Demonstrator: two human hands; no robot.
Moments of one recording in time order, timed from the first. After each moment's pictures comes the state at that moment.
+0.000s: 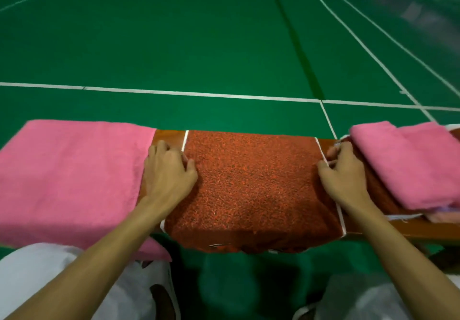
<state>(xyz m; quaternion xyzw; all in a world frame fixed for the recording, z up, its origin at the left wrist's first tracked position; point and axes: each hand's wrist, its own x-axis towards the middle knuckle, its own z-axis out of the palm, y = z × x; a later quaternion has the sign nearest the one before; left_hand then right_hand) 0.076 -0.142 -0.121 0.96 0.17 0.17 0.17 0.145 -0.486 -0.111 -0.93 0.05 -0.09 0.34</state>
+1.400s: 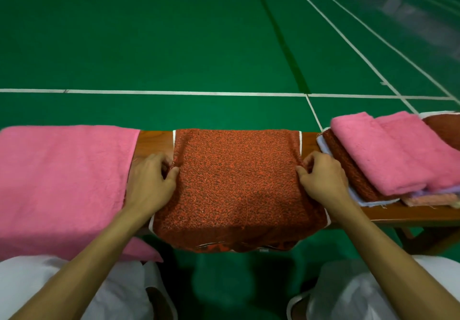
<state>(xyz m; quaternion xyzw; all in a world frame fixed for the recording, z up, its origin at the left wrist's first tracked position) 0.062 -0.136 -0.130 0.94 0.11 0.16 0.28 0.130 -0.484 -0.112 -0.98 0.05 -0.03 0.19</state>
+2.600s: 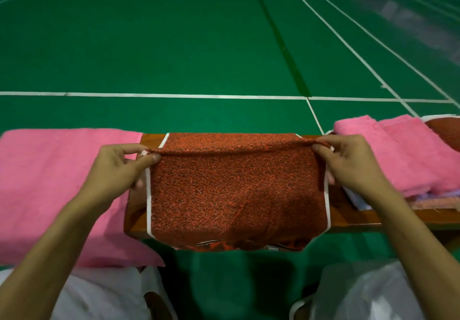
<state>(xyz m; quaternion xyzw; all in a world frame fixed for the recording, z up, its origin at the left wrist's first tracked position) 0.046 -0.097 -0.065 0.81 0.16 0.06 0.56 0.131 -0.504 -0.057 -0.90 -0.06 -0.06 0.43</state>
